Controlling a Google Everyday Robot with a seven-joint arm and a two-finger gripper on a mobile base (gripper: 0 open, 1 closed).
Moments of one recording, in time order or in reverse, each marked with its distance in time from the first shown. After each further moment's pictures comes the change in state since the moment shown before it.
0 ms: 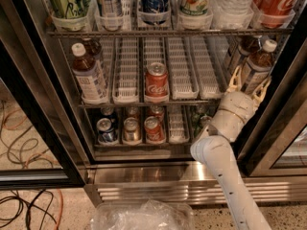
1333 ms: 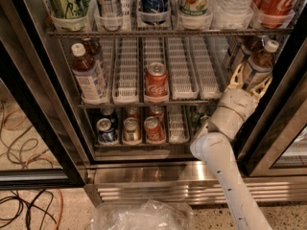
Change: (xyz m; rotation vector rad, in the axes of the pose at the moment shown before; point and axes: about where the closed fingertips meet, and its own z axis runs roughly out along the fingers) arm -0.007 0.007 0.003 0.001 -0.018 0.010
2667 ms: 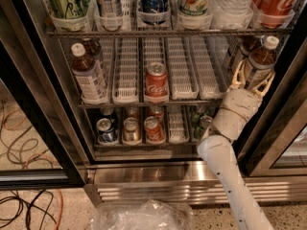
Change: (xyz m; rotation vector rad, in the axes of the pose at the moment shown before) arm -0.021 -0.003 0.004 -0.026 -0.149 0.006
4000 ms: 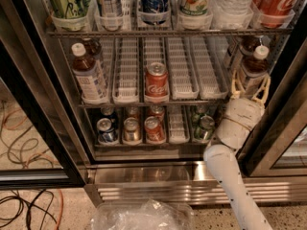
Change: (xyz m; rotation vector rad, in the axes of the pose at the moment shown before) arm 0.015 -0.018 -0.013 -0.022 -0.076 -0.092
